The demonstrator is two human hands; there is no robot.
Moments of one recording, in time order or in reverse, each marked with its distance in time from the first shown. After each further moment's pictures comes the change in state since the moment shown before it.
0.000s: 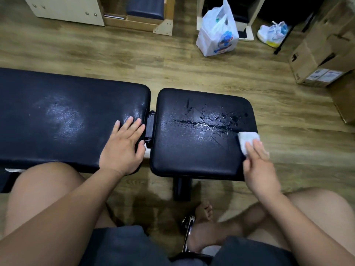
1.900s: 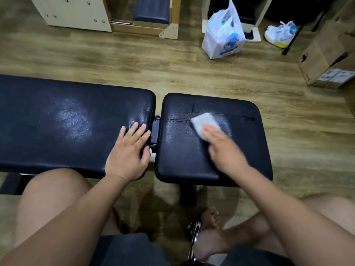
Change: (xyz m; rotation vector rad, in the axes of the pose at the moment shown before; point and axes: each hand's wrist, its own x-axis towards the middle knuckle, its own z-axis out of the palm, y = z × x) left_hand 0.000 0.005 -0.005 -0.015 0.014 -0.009; right_hand 0.054 -0.082 0.028 0.111 -0.209 -0.440
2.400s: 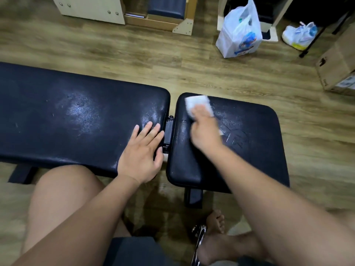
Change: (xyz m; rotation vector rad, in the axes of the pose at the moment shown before) left_hand -0.001 -0.002 0.003 -0.022 0.016 0.005; right_hand 0.090 -0.079 0.025 0.115 0.124 0.149
